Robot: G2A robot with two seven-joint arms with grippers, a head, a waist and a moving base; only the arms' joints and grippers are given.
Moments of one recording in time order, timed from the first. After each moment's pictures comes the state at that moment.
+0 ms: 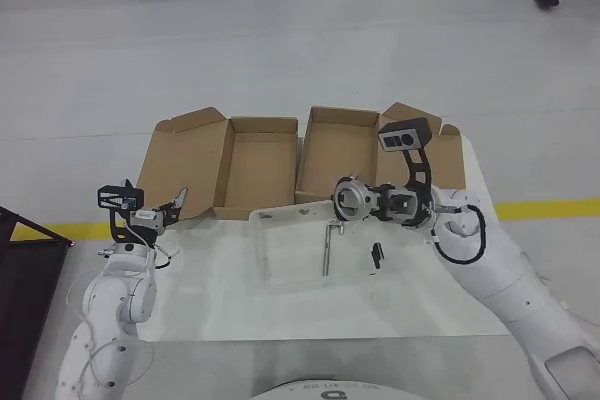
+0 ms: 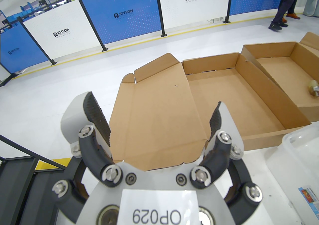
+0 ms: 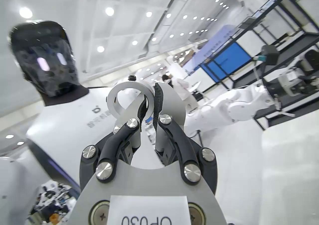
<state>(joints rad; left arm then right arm) 1.73 -1.15 -1.60 -1.80 1.33 0.00 0.00 -1.09 -1.03 0.99 -1.63 1.08 -0.62 1.20</state>
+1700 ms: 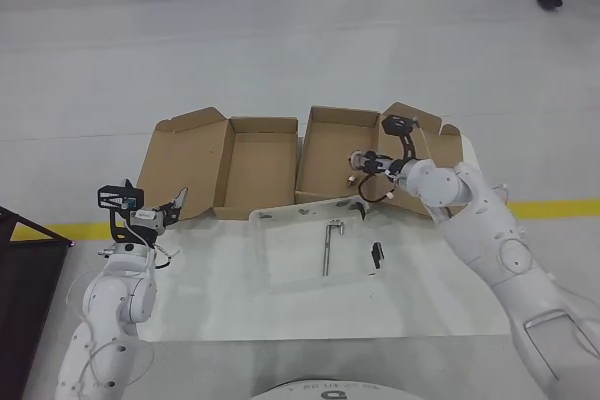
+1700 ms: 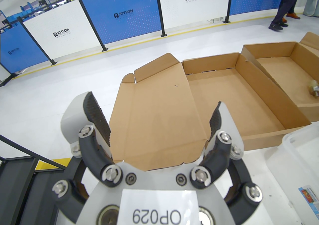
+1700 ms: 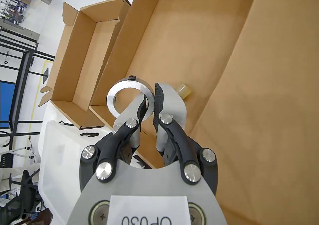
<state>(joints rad) 1.73 -1.15 -1.60 -1.80 1.33 0.00 0.00 -0.93 -1.12 0.99 -1.20 -0.41 -0.01 0.60</state>
